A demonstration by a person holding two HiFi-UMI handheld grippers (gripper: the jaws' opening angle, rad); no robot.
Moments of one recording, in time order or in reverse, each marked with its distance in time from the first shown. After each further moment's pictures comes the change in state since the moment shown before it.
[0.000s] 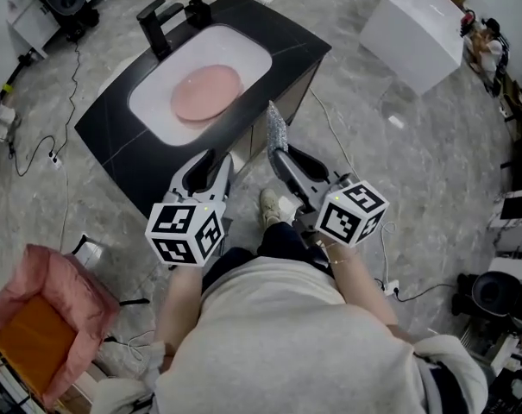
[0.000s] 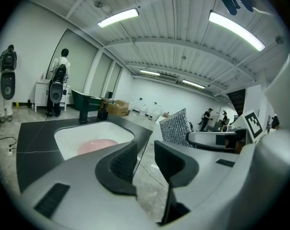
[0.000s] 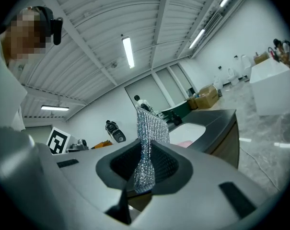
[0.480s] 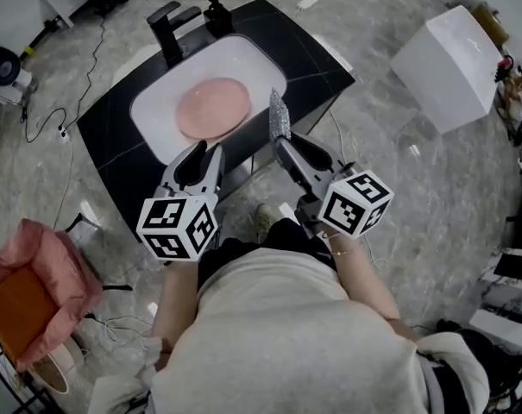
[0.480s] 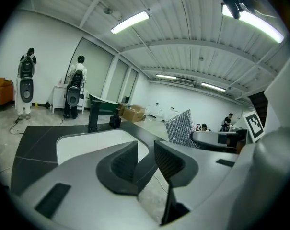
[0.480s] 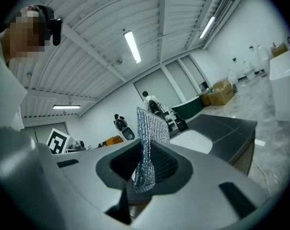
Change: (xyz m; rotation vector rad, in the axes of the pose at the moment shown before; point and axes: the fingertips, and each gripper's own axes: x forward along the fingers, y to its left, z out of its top) left arm 0.082 0.034 0.046 -0.052 -0.073 0.211; right arm 0.072 -0.080 0.074 -0.036 0.066 0.163
